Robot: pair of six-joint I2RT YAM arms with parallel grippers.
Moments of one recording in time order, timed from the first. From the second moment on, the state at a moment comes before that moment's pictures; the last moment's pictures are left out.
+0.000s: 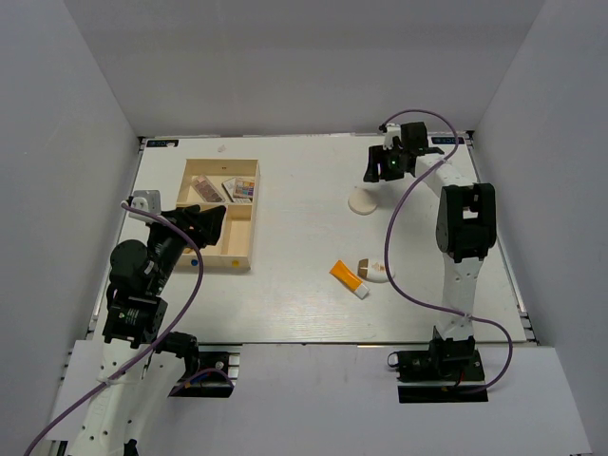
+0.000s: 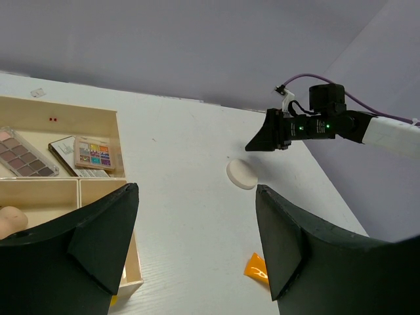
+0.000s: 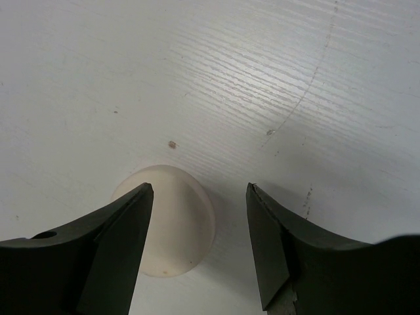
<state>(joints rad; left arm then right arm) -0.19 0.49 0.71 -0.14 0.15 -0.44 0.14 2.20 1.74 -0.38 -0.41 -0.05</state>
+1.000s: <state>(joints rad) -0.19 0.49 0.71 -0.14 0.15 -0.44 0.15 2.23 1.69 -0.47 -0.43 -0.18</state>
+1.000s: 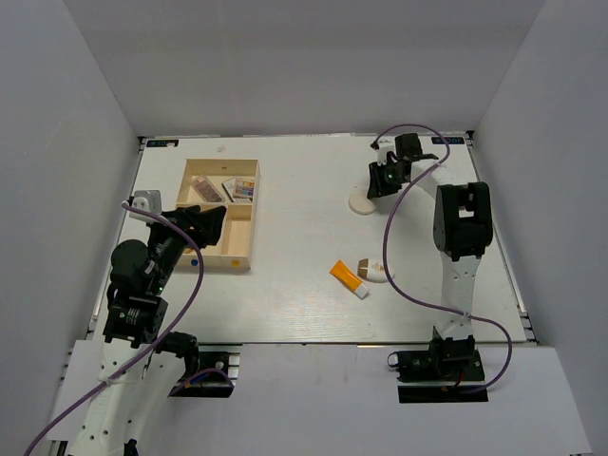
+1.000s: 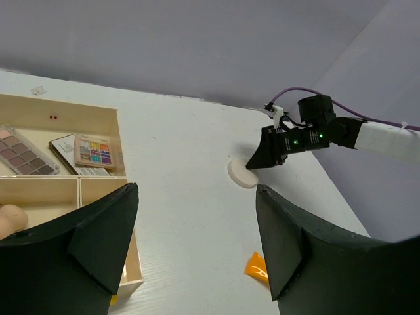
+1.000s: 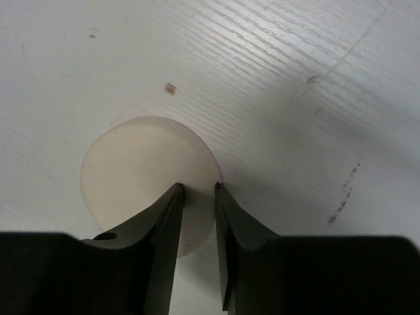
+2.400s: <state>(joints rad) -0.18 0.30 0.59 0.08 0.34 -0.41 0.83 2.32 2.12 -0.32 -0.69 0.00</state>
